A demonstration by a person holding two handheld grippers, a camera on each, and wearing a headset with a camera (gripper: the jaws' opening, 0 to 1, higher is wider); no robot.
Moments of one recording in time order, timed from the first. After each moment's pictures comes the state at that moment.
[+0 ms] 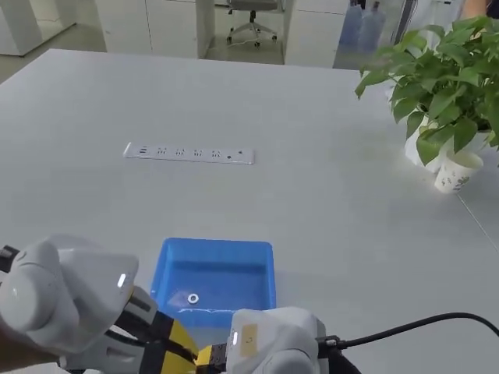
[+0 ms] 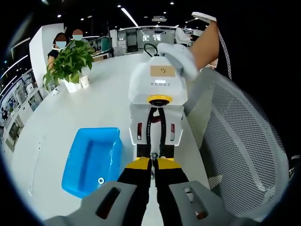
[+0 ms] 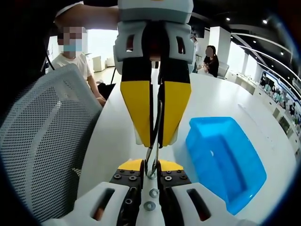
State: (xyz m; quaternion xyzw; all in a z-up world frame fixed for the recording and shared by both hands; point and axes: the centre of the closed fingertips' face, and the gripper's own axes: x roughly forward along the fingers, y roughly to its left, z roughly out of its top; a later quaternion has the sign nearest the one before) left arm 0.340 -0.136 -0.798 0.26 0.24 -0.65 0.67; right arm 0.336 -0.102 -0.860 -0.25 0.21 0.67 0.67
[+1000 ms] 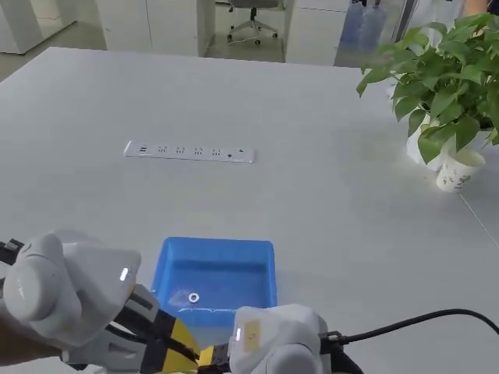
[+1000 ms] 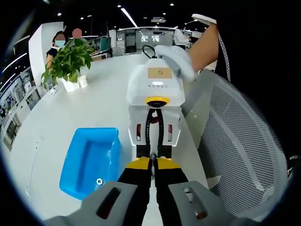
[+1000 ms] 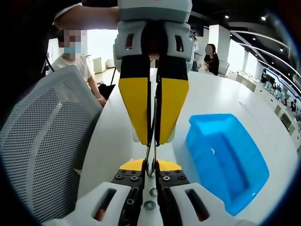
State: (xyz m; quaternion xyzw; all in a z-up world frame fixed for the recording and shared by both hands) left arm 0.341 -0.136 -0.799 0.25 0.24 -0.66 0.66; right arm 0.337 -0.103 -0.863 -0.24 0.22 0.67 0.67
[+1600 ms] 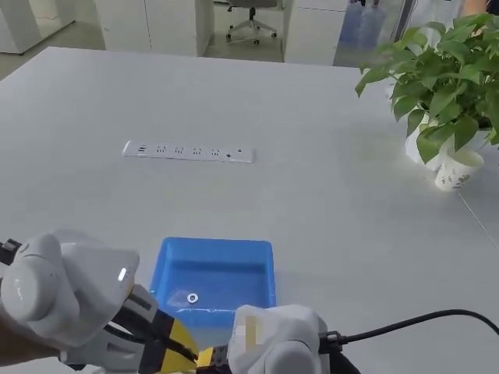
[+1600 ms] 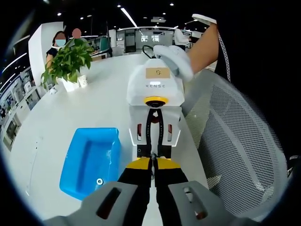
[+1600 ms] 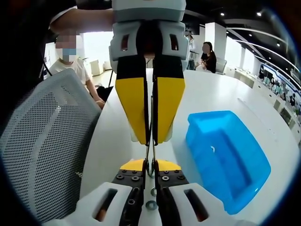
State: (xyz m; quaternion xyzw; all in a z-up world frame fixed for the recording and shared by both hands) left arm 0.341 -0.136 -0.799 0.25 0.24 -0.66 0.66; right arm 0.337 -0.103 -0.862 -0.22 0.23 0.66 0.68
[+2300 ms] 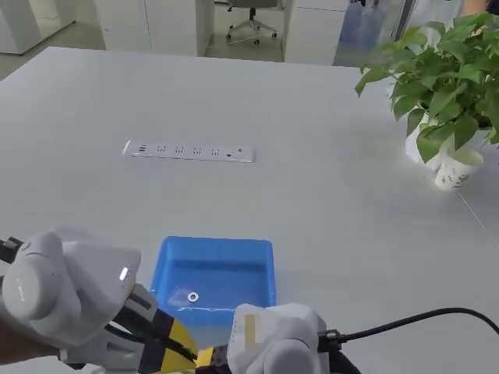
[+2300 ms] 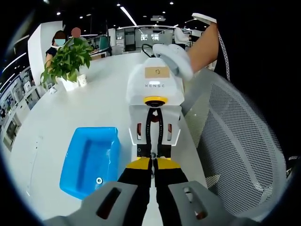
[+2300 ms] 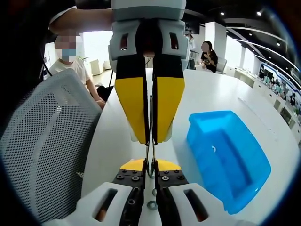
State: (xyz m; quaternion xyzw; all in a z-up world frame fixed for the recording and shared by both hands) left arm 0.338 -0.136 -0.798 0.25 0.25 -0.66 0.66; right arm 0.335 -0.104 -0.862 -0.23 0.23 0.66 0.68
